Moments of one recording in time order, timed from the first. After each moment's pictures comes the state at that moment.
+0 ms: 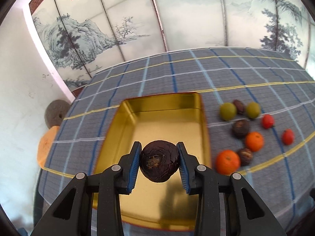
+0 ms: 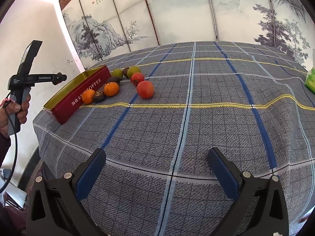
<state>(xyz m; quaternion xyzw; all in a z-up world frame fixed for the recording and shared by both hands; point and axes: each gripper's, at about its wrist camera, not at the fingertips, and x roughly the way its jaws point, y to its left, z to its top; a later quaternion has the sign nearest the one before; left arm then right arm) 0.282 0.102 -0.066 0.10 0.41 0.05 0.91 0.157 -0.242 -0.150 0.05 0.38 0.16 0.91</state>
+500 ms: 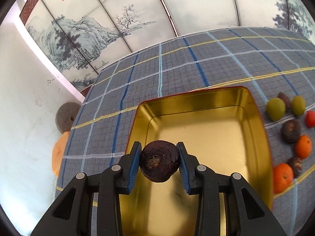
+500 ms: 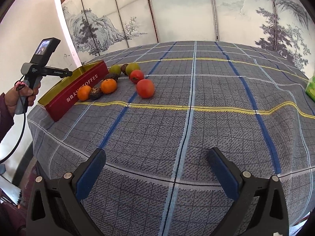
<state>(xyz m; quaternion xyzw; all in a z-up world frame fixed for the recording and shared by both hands) 0.359 0.138 -0.097 0.17 0.44 0.09 0.87 0.166 -0.228 -0.151 0.02 0.39 0.15 0.91</state>
